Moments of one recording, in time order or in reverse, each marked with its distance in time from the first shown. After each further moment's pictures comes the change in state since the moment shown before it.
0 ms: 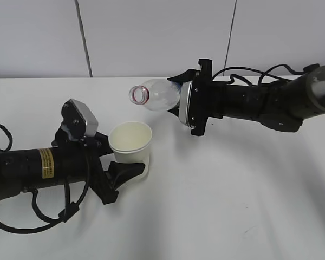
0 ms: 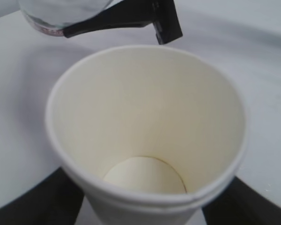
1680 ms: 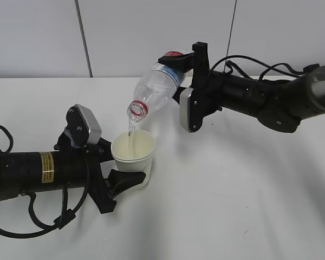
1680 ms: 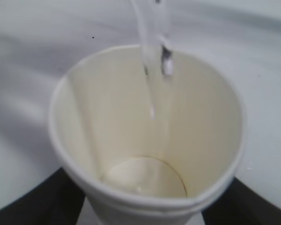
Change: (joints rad) left arm 0.000 0.000 0.000 0.082 0.025 0.000; right arm 0.000 0.002 0.000 0.113 -0.214 -0.553
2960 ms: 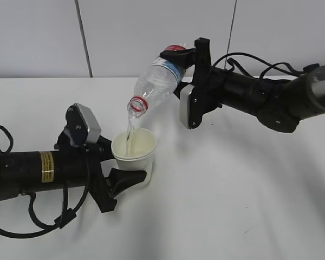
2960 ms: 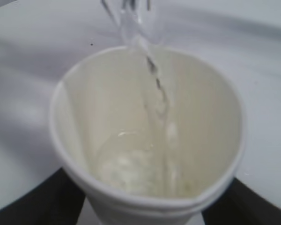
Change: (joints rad) left arm 0.000 0.000 0.000 0.000 -0.023 0.000; right arm 0.000 0.000 -0.002 0.048 -0.031 -0.057
